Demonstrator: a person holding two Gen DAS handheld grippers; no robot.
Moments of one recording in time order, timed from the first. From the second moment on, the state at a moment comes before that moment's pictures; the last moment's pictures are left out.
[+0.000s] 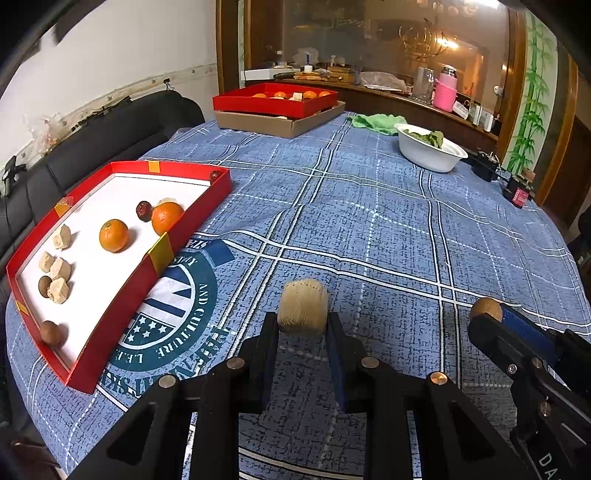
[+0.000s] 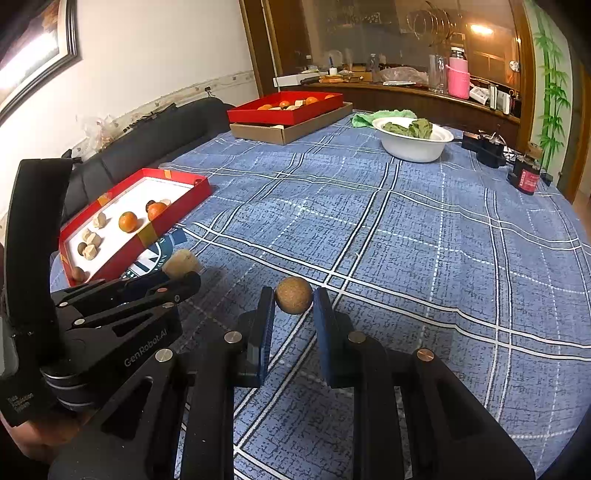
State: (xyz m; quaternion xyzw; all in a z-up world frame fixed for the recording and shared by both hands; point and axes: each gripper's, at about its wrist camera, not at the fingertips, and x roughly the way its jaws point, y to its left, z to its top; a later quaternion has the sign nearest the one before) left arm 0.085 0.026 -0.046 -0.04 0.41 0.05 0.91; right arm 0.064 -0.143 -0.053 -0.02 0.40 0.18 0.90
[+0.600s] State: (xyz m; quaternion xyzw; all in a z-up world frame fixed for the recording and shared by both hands) left arm 0.084 0.032 -0.047 -0.05 0.41 0.07 0.91; right arm 0.061 -0.146 -0.053 -0.01 0.39 0.19 0.90
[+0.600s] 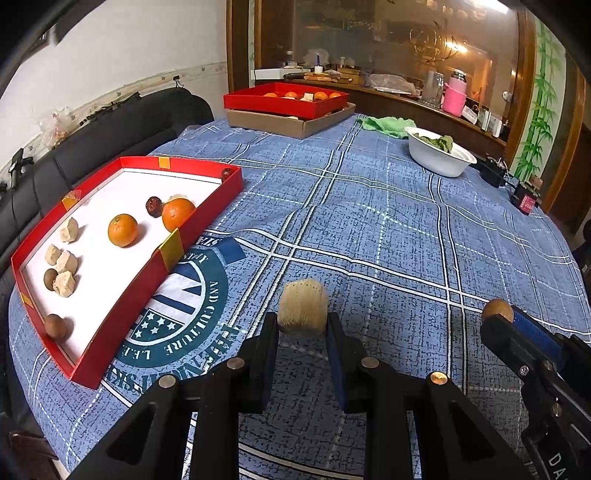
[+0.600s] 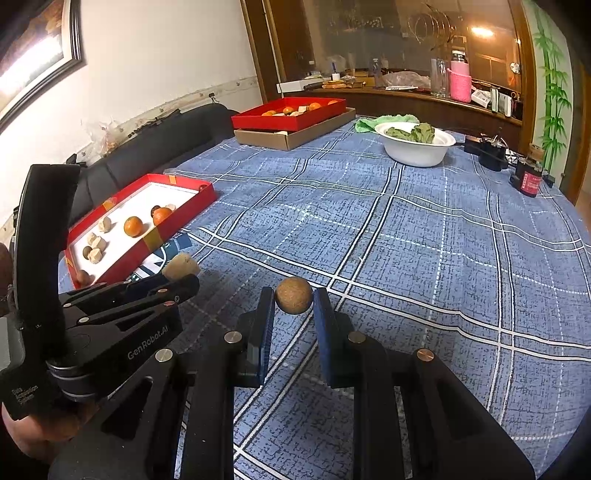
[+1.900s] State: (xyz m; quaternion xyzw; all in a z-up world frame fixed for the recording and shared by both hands) left arm 0.080 0.037 -0.047 -0.07 0.40 0.07 0.91; right arm 0.065 -0.149 -0.053 0.00 0.39 0.18 0.90
